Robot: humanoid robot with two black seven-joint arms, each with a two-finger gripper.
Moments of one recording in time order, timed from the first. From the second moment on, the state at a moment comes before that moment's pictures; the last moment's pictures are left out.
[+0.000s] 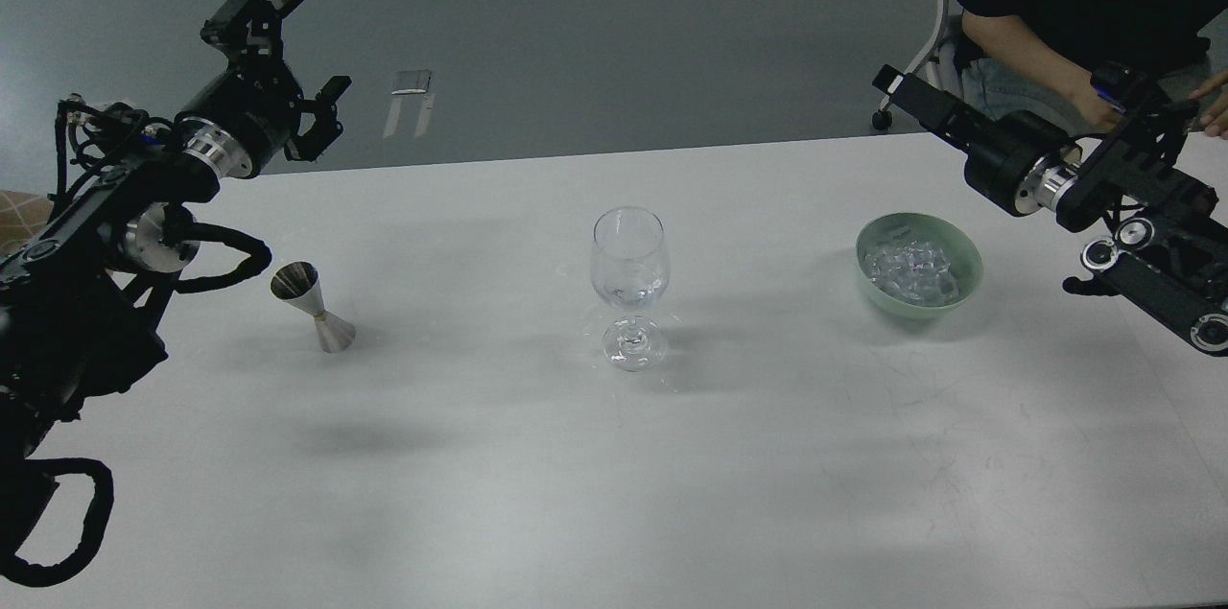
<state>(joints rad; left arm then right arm) -0.89 0.40 -0.80 -0.52 0.36 -0.43 -0.20 0.75 -0.60 0.56 0.98 -1.37 -0.04 0.26</state>
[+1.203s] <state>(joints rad) -0.89 0.38 -0.80 -0.58 0.36 -0.45 -0.21 0.54 -0.58 0.52 0.93 -1.77 -0.16 0.27</state>
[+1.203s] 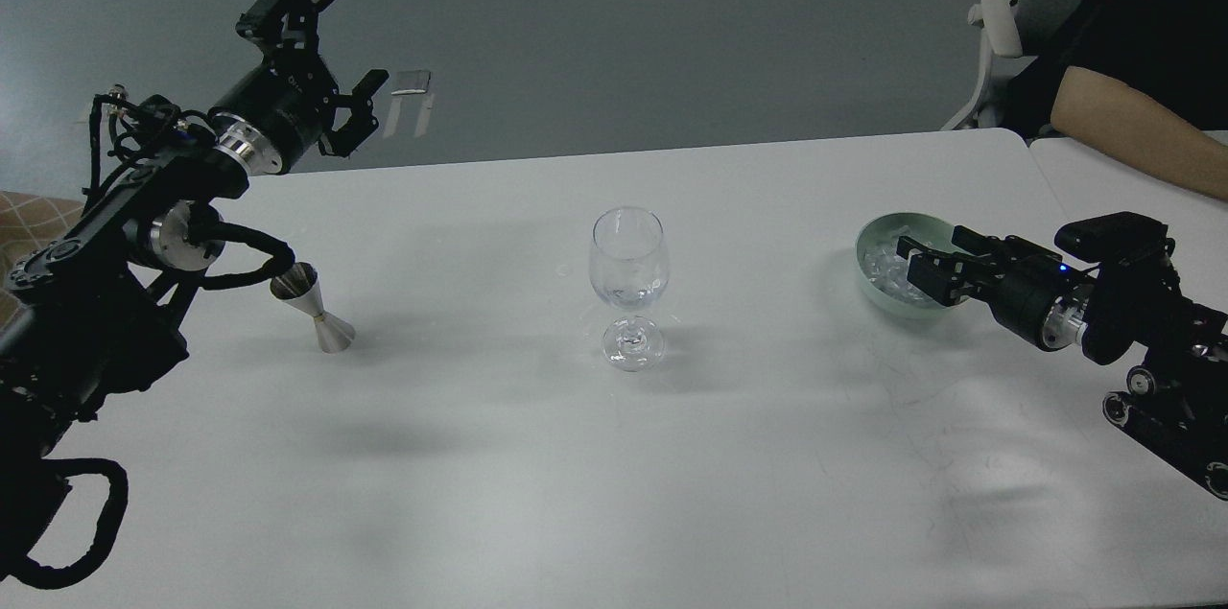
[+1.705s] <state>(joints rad) -0.88 0.38 -0.79 -0.58 0.36 -0.45 -0.21 0.54 -0.57 0.52 0.91 -1.77 -0.14 0.27</state>
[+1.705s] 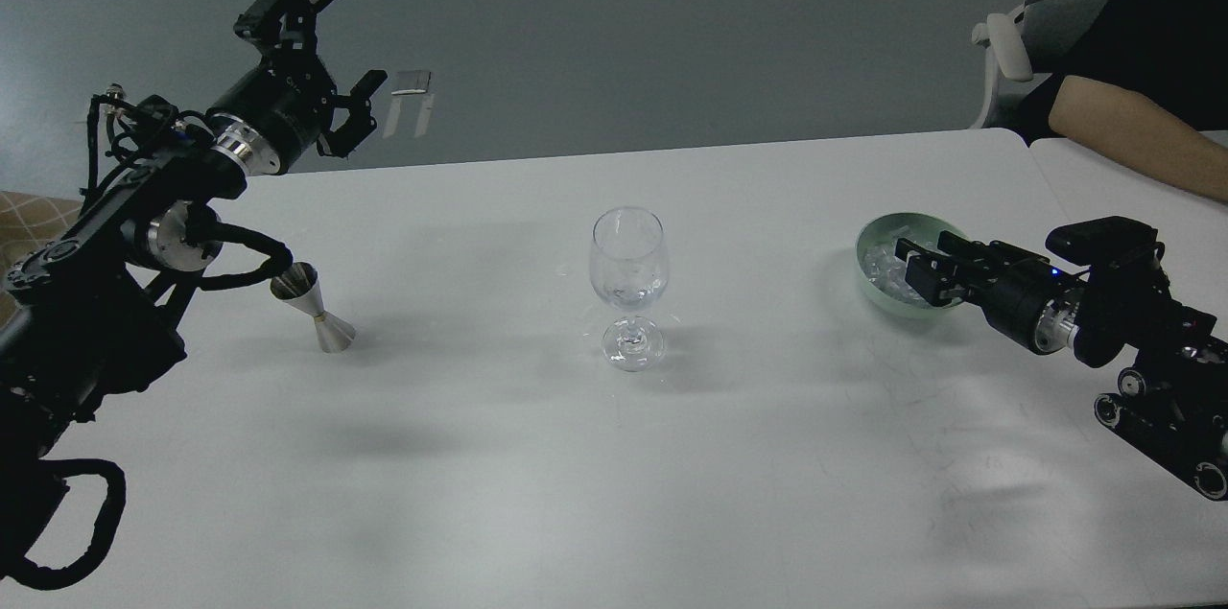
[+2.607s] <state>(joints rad) -0.88 0.39 -0.80 -0.58 0.36 -0.47 -0.21 0.55 -0.56 0.52 0.91 -1.76 -0.13 0.26</state>
